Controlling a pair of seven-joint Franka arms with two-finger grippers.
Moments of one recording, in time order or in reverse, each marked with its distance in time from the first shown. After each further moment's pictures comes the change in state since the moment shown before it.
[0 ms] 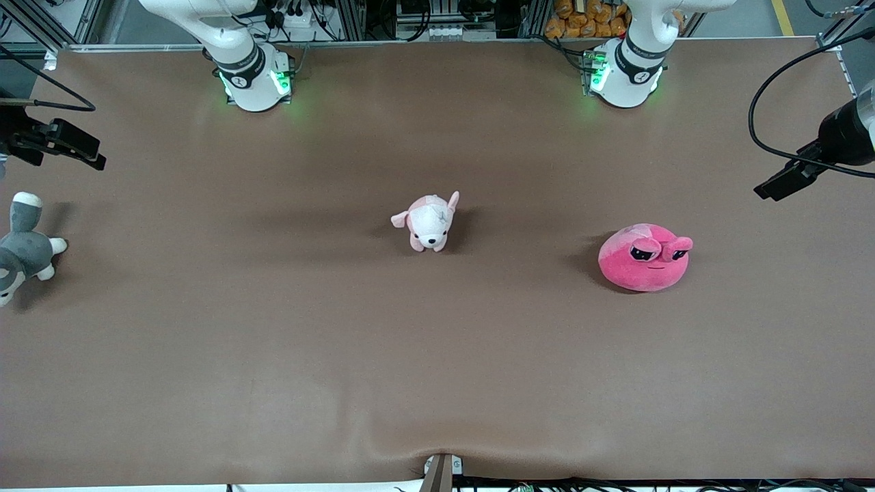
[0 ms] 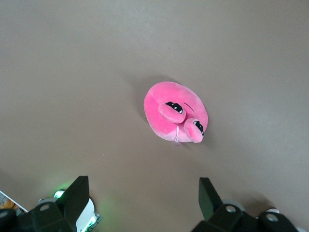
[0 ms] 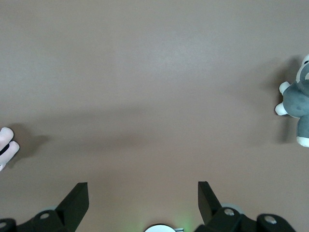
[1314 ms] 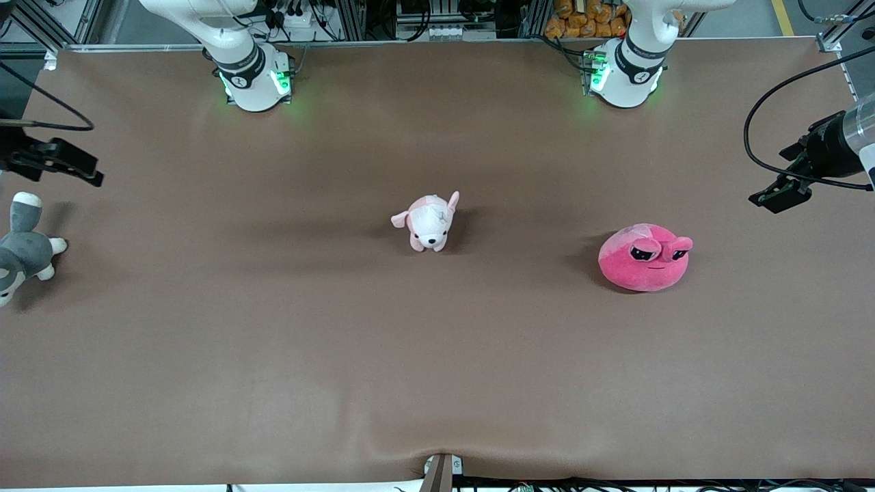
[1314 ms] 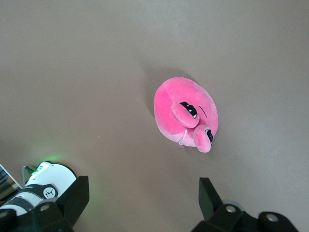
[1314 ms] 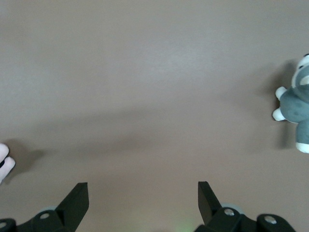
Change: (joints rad) left arm 0.036 -0.020 -0.001 -0.108 -0.030 0.026 -0.216; right arm -0.048 0.033 -0.008 0.007 0.007 0.056 0.001
